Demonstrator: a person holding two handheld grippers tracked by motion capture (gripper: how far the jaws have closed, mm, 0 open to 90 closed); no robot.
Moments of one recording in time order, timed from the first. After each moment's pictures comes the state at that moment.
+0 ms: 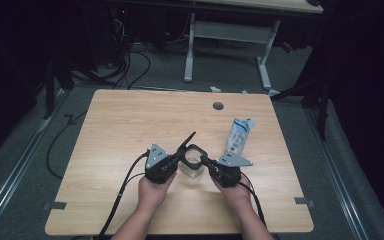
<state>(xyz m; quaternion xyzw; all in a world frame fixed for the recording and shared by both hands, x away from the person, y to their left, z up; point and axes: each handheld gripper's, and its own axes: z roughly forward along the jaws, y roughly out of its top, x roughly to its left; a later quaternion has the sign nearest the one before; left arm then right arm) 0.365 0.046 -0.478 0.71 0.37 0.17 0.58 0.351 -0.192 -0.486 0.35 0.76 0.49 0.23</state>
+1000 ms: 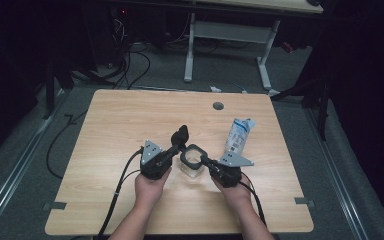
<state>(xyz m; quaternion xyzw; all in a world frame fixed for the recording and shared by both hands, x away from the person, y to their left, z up) 0.374 0.057 -0.478 0.69 0.40 0.18 0.57 0.352 -0.194 -0.487 0.35 0.76 0.50 0.23</state>
